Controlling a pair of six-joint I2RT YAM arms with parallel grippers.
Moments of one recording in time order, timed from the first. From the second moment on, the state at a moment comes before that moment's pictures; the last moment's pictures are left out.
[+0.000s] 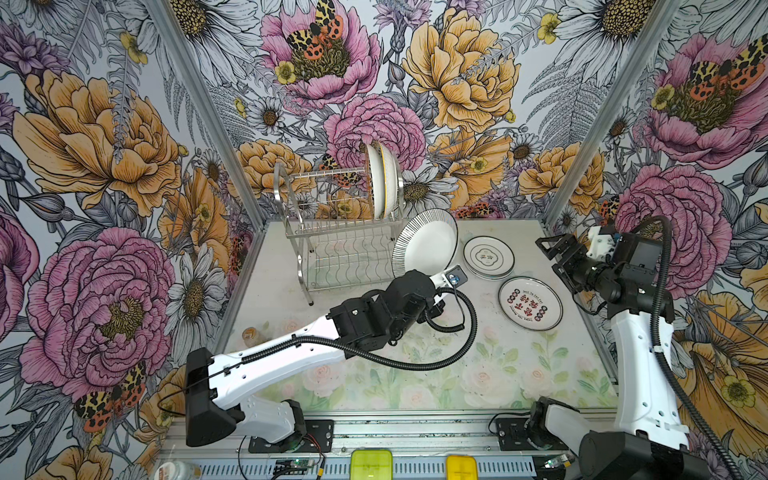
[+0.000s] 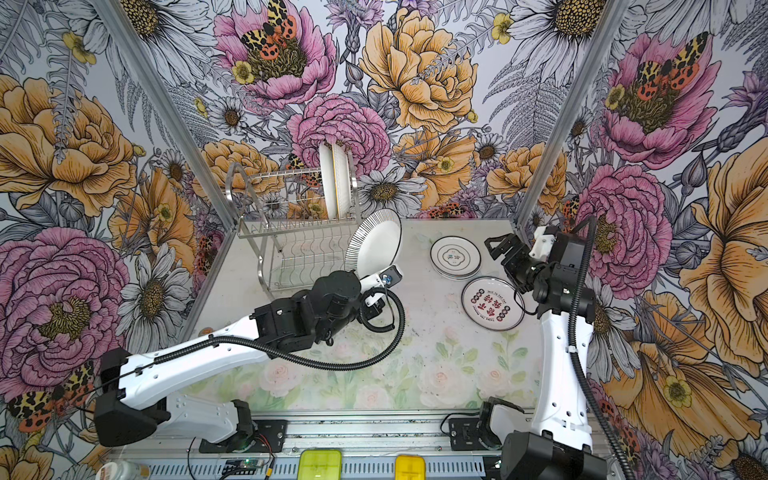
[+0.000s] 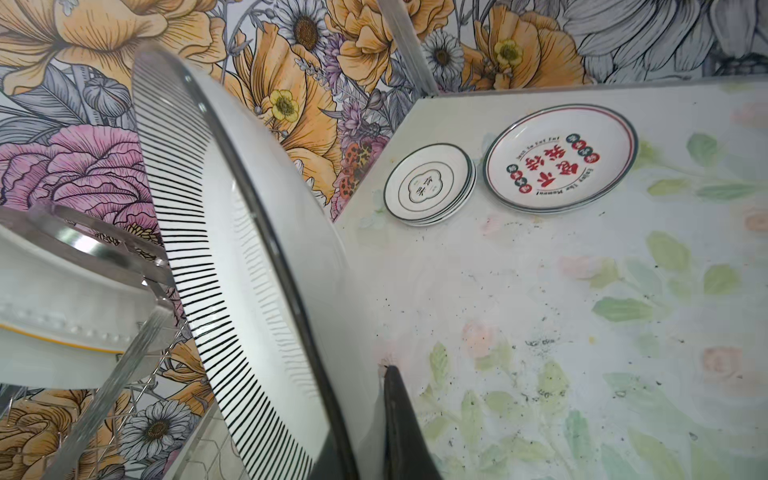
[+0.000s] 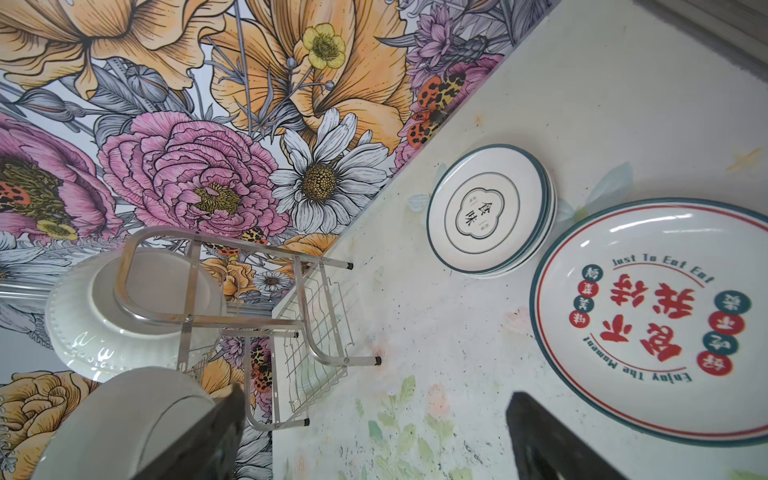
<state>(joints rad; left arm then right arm) -1.15 1.39 1.34 -0.40 -0.54 0.40 -0.33 1.08 1.28 -0.80 -0.61 0.62</state>
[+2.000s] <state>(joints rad) -1.13 1.76 1.41 -0.24 -0.59 0.65 0.27 1.44 1.45 -0.90 -0.20 0.58</state>
